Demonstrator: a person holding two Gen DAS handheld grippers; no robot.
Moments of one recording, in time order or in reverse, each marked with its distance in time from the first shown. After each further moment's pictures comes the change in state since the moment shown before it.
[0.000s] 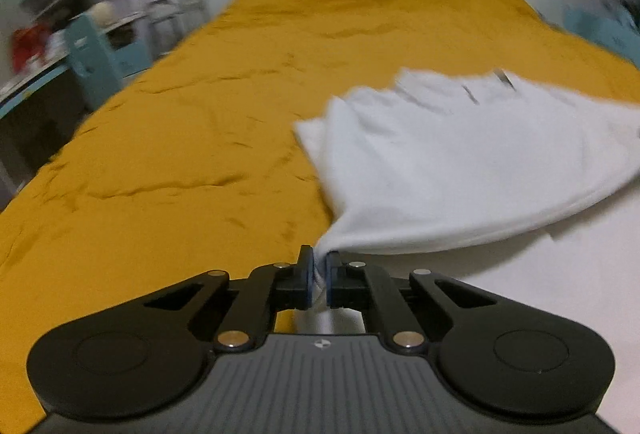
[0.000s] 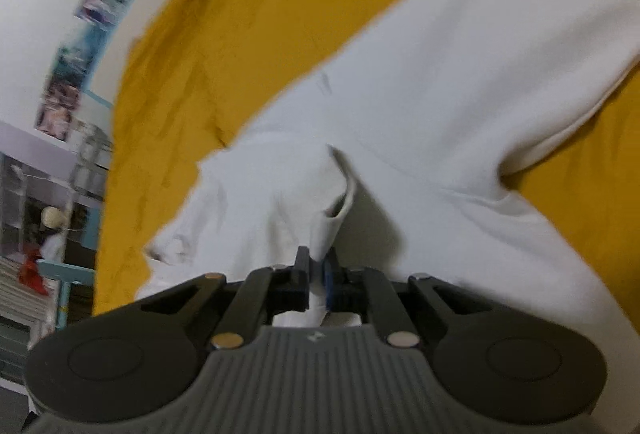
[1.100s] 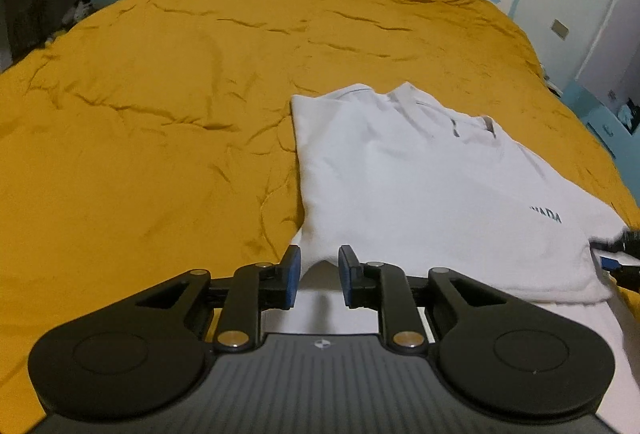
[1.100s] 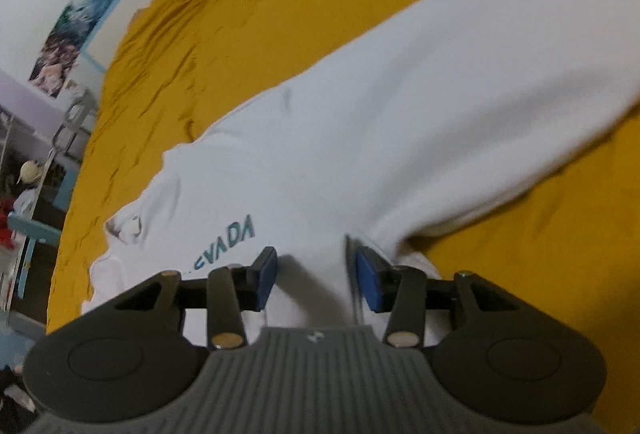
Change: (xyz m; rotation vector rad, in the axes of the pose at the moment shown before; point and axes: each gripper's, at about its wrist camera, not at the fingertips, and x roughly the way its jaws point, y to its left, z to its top) left arm -0.008 0.024 0.014 -0.311 0.127 -0.183; right arm 0.023 -0.028 0.027 -0.181 0.071 -0.114
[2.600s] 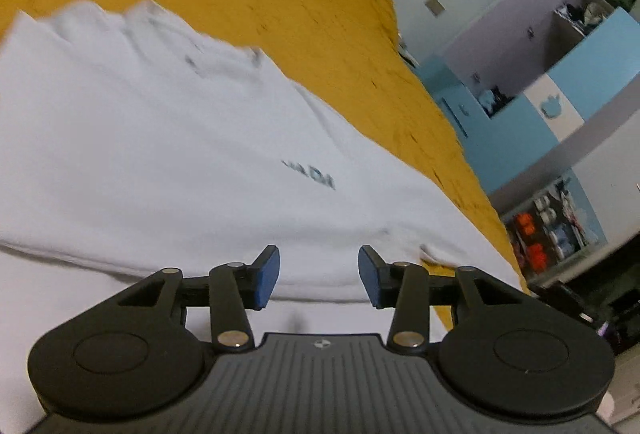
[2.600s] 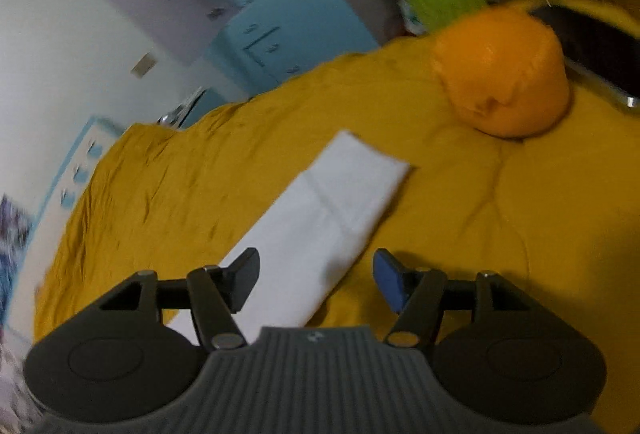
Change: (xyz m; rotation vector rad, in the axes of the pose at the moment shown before) left arm 0.047 -0.170 -0.014 -0.052 0.168 -0.512; right arm -0.220 -0.272 0.044 0.586 -0.572 -0.281
